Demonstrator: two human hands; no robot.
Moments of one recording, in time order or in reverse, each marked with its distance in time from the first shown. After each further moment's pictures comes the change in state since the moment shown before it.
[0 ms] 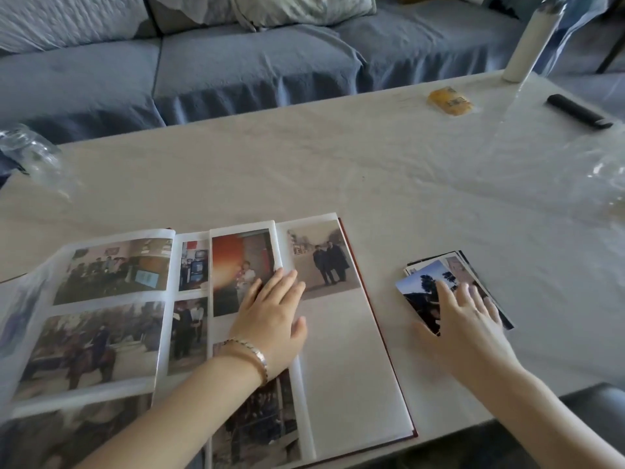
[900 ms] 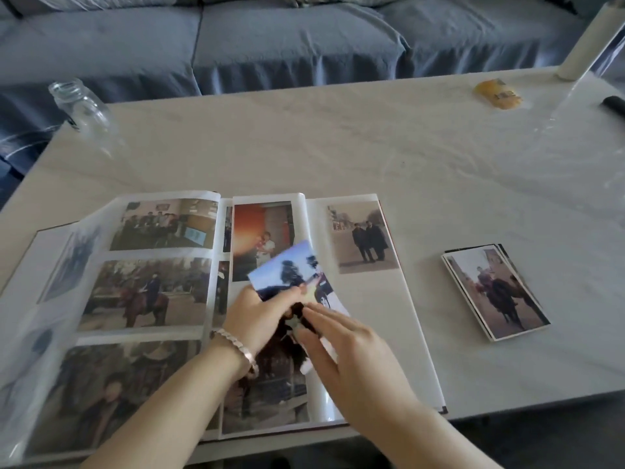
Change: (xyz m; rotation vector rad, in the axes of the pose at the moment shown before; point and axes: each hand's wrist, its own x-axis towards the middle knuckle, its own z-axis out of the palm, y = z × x) left_hand -0.053 -0.024 -0.008 -1.306 0.256 -0.490; right_hand -0.075 -0.139 0.015 0.609 0.212 -0.638
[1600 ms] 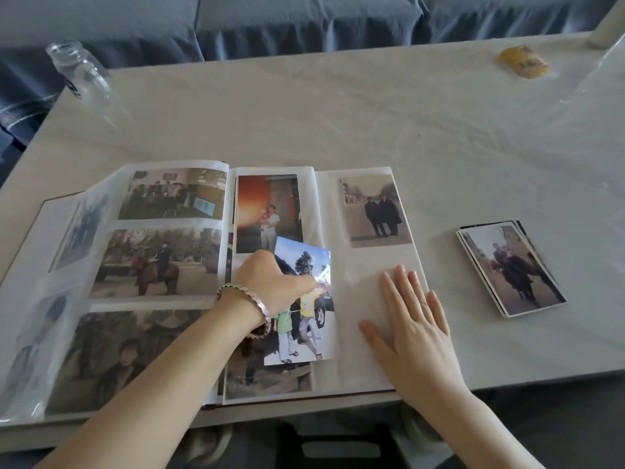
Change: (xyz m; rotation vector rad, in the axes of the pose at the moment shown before) left_hand 0.005 0.013 -0.008 0.577 -0.045 -0.066; right_hand -0.028 0.048 -0.008 -0.427 -0.272 0.368
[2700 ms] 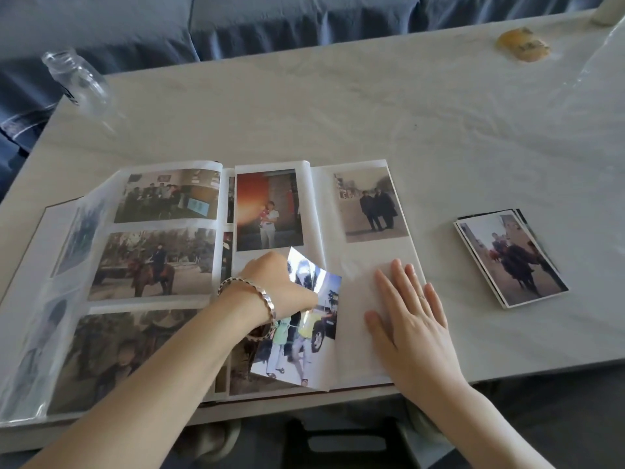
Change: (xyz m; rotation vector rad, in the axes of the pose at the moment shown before) left_hand -0.003 0.009 0.004 0.254 -0.200 0.010; right_hand -0.002 0.003 -0.001 0.092 0.017 -0.033
